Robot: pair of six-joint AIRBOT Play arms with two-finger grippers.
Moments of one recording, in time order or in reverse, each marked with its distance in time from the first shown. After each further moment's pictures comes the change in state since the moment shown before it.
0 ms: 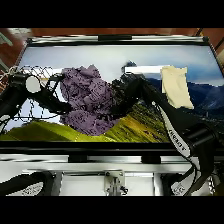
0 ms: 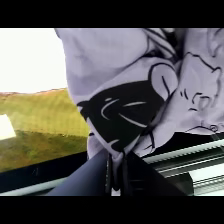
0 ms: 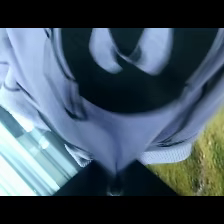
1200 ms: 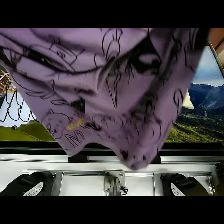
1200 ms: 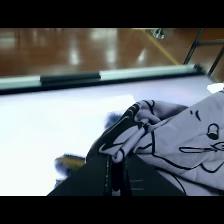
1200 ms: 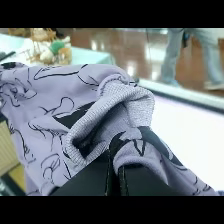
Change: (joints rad) left arm 0.001 0.359 0.721 -0.064 0.106 -0.098; right arm -0.182 0.880 0.443 -0.025 0.145 0.175
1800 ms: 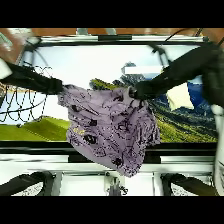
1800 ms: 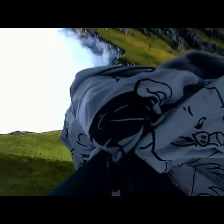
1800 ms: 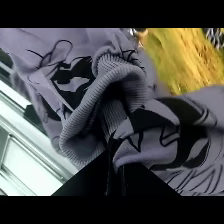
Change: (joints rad) left arm 0.000 -0.315 -0.481 -0.002 -0.068 0.017; right arm 0.000 -0.425 -0.387 -0.061 -0.294 -0.018
